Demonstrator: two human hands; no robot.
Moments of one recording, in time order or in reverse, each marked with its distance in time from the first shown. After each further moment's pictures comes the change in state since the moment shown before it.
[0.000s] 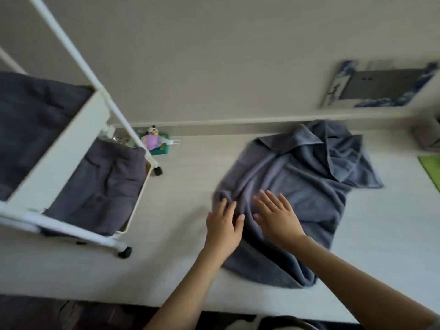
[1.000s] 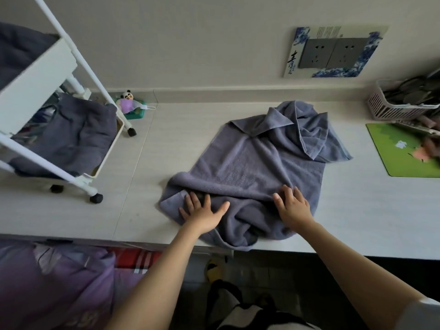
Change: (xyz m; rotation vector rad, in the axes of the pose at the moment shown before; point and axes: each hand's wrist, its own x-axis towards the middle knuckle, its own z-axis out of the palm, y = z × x) left_hand -0.080 0.039 0.062 0.151 -0.485 -0.397; right_hand -0.139 0.108 0.033 0.399 -0.013 0.414
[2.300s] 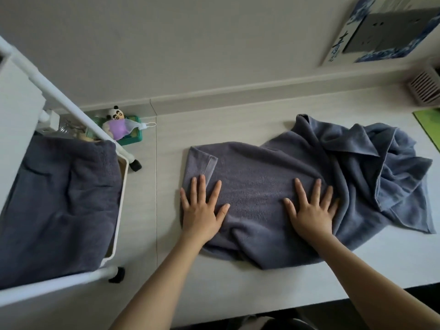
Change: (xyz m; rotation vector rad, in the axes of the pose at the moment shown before) left_hand 0.157 -0.095 -0.100 0.367 0.403 0.481; right_hand 0.086 -0.111 0.073 -0.279 0.102 0.365
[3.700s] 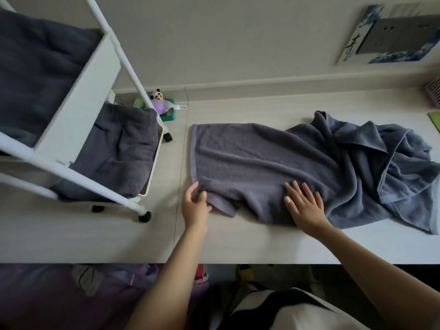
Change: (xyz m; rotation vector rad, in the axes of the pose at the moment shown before) left_hand -0.099 0.003 -0.015 -1.484 0.379 -0.798; right_hand -0.061 0.012 -0.002 0.099 -0.180 -0.416
